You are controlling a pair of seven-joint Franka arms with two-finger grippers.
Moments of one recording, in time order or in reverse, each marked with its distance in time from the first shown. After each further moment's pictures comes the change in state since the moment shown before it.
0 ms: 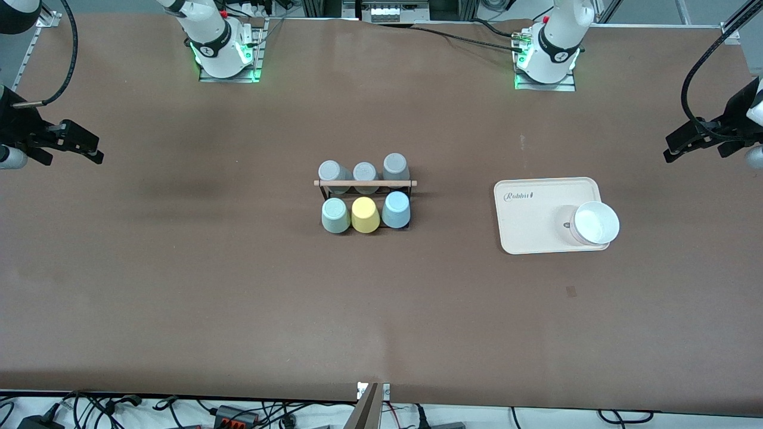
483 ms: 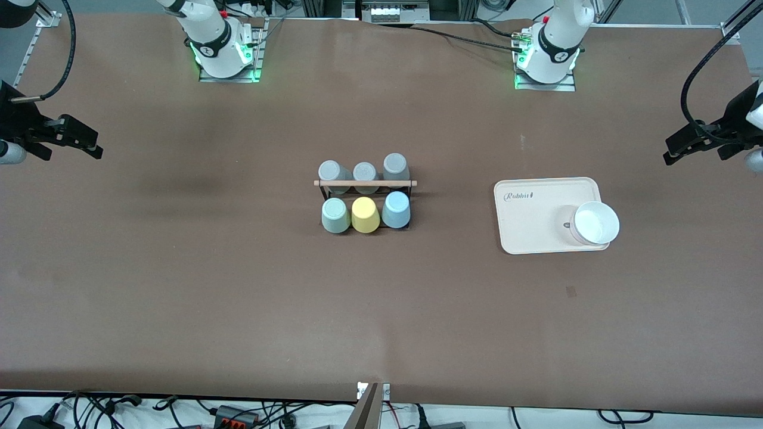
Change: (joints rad) left arm 0.000 0.014 -0.004 0.007 0.000 0.000 0.001; right arm 0.000 -0.009 0.001 0.000 0.000 -0.022 0.000
